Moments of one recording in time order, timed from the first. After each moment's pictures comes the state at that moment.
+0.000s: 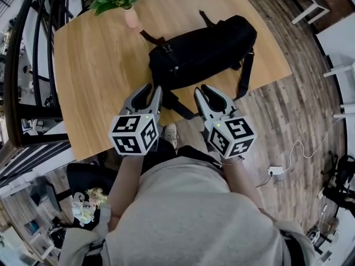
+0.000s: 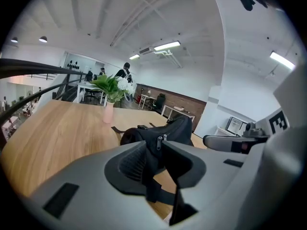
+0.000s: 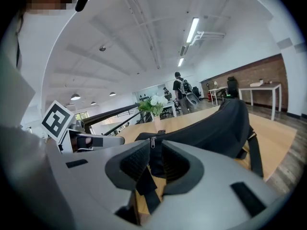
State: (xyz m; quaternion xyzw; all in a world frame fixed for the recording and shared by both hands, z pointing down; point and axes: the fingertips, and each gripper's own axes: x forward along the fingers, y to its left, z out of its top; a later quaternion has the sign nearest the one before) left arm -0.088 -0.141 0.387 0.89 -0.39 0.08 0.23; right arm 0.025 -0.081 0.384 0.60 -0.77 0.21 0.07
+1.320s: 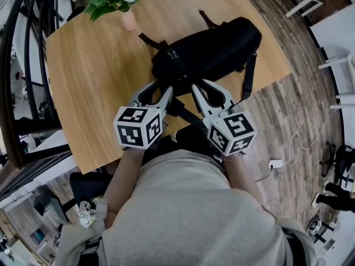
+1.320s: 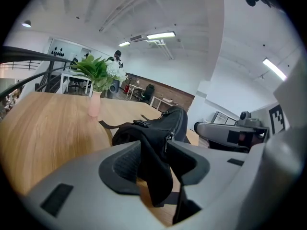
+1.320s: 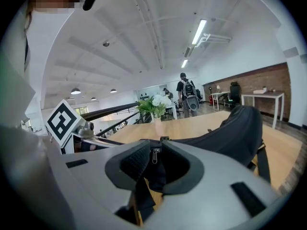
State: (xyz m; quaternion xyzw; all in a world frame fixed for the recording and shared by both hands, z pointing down) left arm -0.069 -0.176 0.413 0.91 -0.30 0.13 0.26; right arm 0.005 -0.130 0.383 0.60 -0.77 0.18 0.09
